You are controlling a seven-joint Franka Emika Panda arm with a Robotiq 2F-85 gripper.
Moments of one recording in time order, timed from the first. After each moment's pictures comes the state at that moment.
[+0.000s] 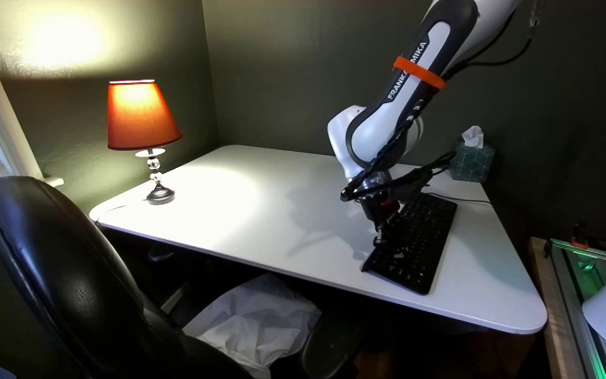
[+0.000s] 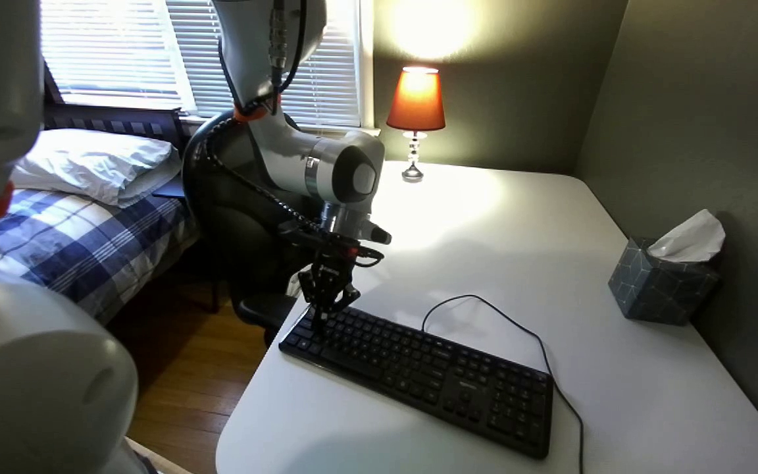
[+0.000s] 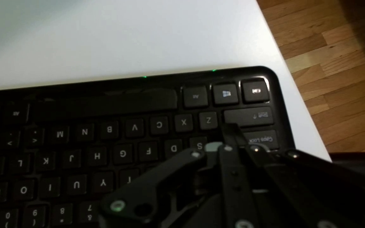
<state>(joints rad) 0.01 0.39 0.01 -2.32 0.05 2.18 0.09</state>
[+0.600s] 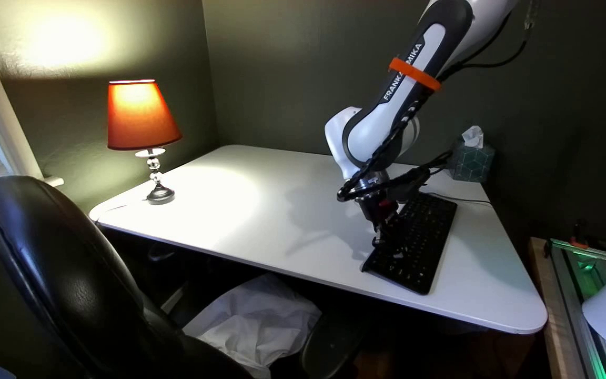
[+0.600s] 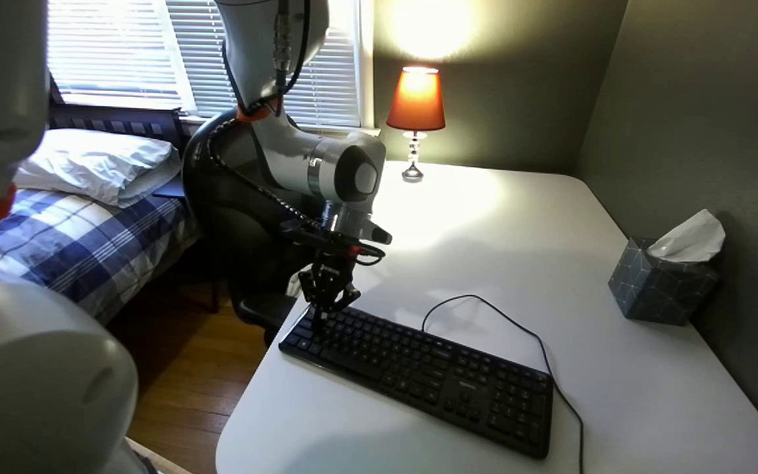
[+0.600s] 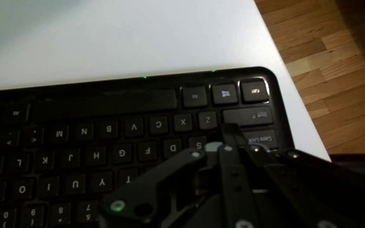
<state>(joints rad) 0.01 0.41 0.01 -2.30 0.05 2.15 0.09</state>
